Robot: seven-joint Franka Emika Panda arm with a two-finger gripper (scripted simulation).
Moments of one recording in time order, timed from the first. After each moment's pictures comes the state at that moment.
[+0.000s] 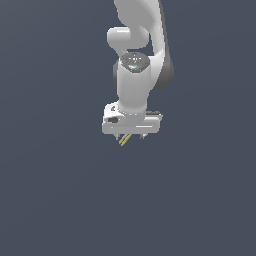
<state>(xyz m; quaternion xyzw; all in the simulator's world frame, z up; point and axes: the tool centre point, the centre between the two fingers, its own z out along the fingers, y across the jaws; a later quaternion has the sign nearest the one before) 0.013 0.009 0.186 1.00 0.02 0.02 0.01</state>
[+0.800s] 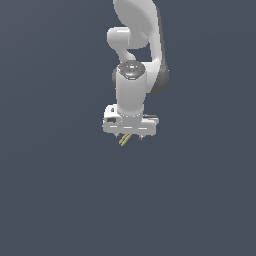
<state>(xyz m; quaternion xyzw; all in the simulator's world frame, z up) -0.006 0.004 0.160 1.00 -0.04 0.02 0.01</state>
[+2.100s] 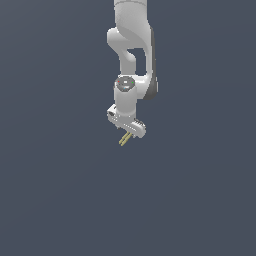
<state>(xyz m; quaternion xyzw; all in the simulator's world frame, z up) -0.102 -0.009 0.065 0.96 -0.29 0.00 0.00</state>
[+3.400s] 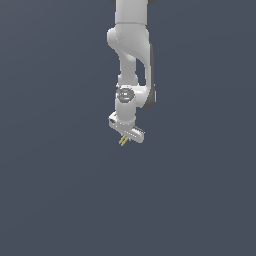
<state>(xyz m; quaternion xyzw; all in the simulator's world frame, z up) -0.104 -0.009 0.015 0.96 -0.30 0.00 0.00</state>
